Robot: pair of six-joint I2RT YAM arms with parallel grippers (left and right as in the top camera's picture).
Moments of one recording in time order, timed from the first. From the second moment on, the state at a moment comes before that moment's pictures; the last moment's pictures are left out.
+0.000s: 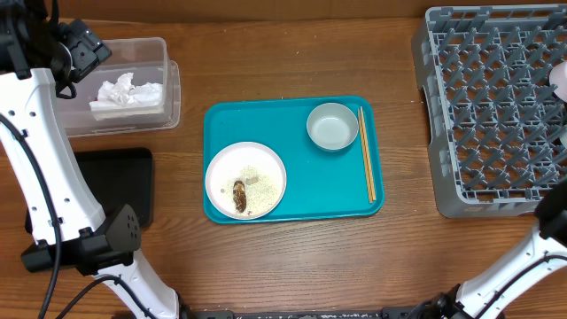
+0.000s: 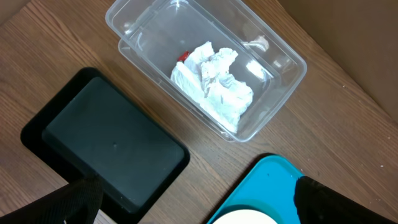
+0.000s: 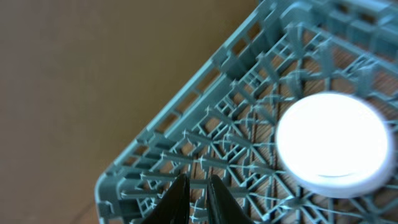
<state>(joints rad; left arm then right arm) 0.24 1.99 2.62 -1.69 -0.15 -0.54 -0.68 2.25 2.30 -0.76 -0.45 0.35</state>
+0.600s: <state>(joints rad) 0.24 1.99 2.62 -1.69 -0.15 -0.54 -0.49 2.16 2.30 -1.05 -1.42 0.34</state>
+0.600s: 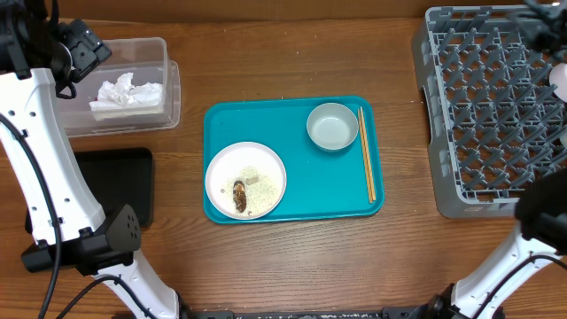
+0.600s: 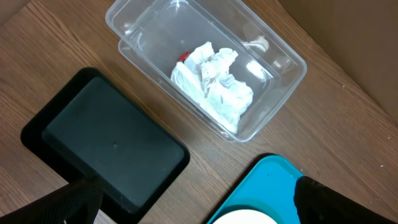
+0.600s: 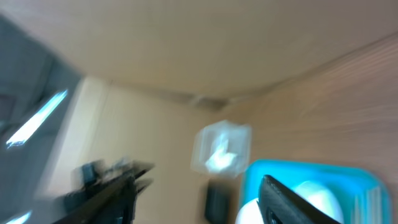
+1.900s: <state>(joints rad) 0.24 1.99 2.62 -1.69 -0.15 -0.54 0.57 2.15 1.81 -0.94 0.12 0.65</state>
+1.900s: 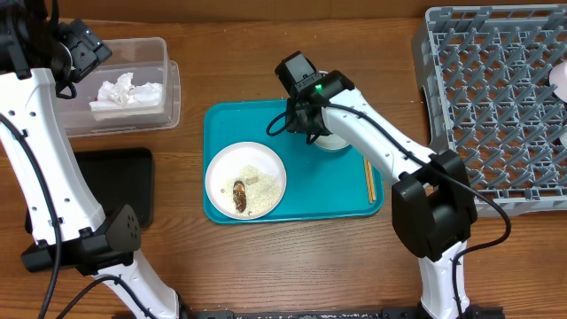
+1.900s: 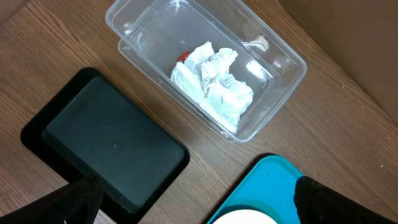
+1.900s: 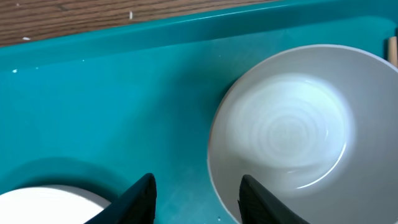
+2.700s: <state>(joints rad) 0.24 1.99 2.62 -1.69 -0.15 -0.54 0.56 2.25 1.85 -1.04 0.13 0.67</state>
